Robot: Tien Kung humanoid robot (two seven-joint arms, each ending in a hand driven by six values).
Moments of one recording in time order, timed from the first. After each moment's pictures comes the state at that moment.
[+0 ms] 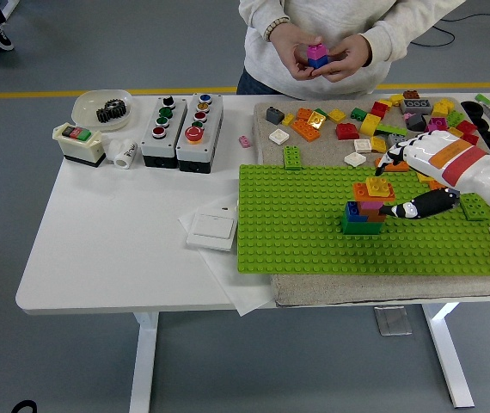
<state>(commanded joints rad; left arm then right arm) -0.19 0.12 -0.80 -0.24 2.27 -0.43 0.05 0.72 -0.75 0.64 1.32 -1.90 -0.13 0.27</state>
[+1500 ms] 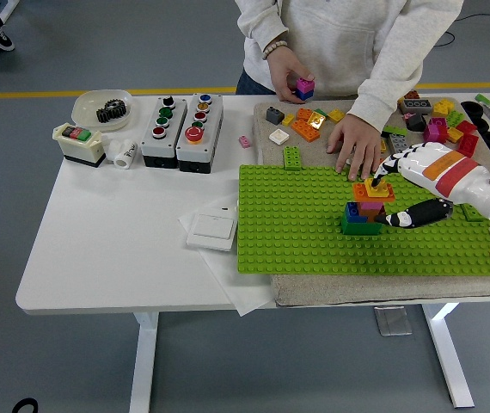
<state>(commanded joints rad) -0.20 0.12 -0.79 -0.24 2.27 -0.43 0.05 0.72 -0.72 0.61 1.28 -1.92 -0.15 0.29</state>
